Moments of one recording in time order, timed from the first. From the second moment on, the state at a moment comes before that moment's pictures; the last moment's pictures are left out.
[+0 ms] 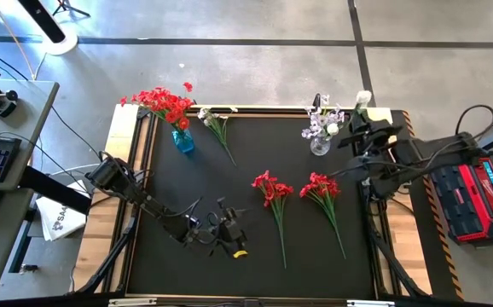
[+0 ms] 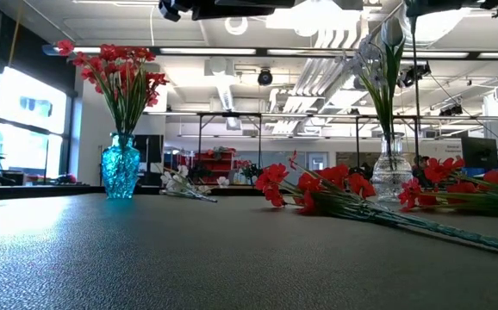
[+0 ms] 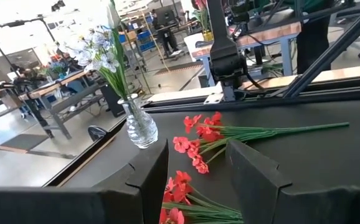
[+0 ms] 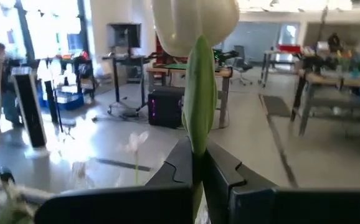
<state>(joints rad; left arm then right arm) -0.57 1.90 1.04 0.73 -1.07 0.19 0.25 0.88 1.03 -1.18 1.57 1.04</state>
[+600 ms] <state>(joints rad) -0.55 1.90 1.04 0.74 -0.99 0.18 0.26 0.88 1.05 -0.66 1.43 0.13</state>
